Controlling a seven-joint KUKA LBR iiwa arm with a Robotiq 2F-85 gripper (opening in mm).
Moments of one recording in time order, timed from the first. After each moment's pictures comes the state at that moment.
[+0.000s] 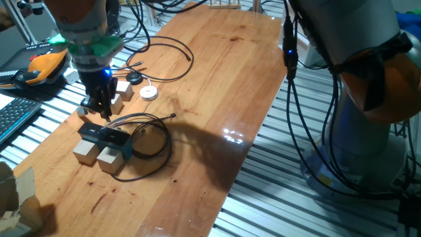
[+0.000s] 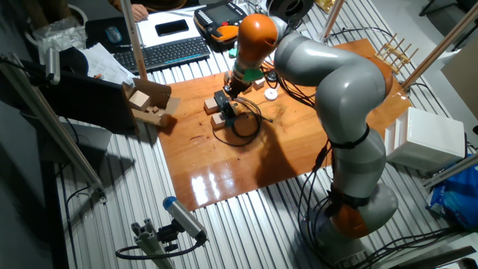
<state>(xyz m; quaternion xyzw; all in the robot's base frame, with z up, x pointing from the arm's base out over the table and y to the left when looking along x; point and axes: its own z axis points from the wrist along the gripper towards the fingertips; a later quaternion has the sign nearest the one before) 0.610 0.204 0.149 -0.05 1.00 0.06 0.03</state>
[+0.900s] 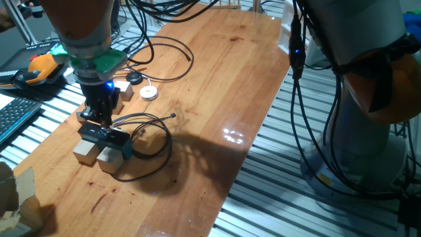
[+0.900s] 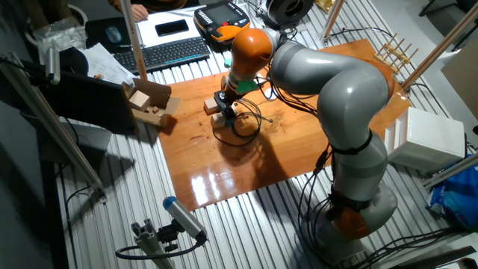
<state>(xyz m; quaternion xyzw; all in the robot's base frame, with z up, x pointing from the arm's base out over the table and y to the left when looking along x) 0.601 0.220 0.137 -0.03 1.00 0.05 0.05</state>
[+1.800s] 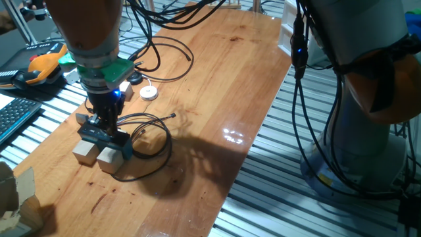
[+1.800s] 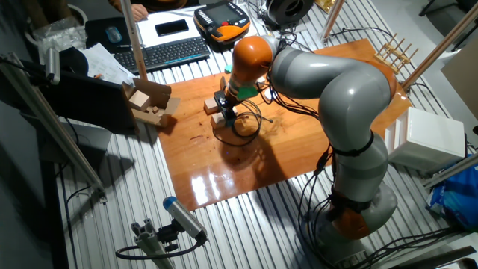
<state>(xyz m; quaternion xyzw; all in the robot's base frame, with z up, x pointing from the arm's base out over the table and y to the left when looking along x) 0.588 0.221 0.122 -0.04 1.00 0.05 0.06</state>
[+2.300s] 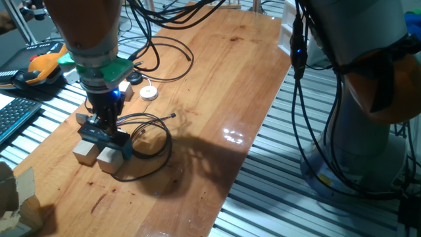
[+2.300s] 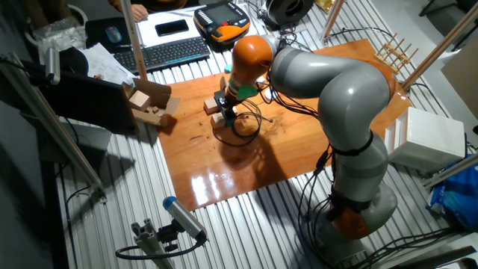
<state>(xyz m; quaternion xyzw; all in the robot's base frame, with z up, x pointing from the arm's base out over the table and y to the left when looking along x) 0.589 0.223 0.124 -0.03 1.00 0.05 0.05</state>
